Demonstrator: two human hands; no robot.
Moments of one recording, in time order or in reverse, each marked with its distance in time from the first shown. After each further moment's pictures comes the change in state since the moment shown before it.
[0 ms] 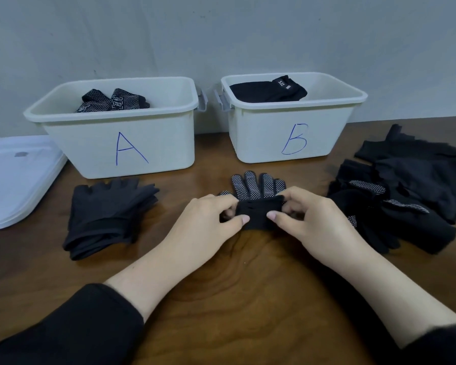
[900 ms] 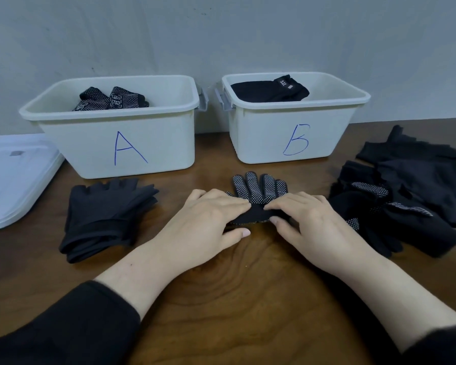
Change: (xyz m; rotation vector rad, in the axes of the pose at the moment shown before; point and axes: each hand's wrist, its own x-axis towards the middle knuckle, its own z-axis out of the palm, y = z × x) left_hand 0.010 -0.019 -0.002 0.385 -0.130 0.293; right_hand 0.005 0.005 0.001 -0.415 -0.063 -0.284
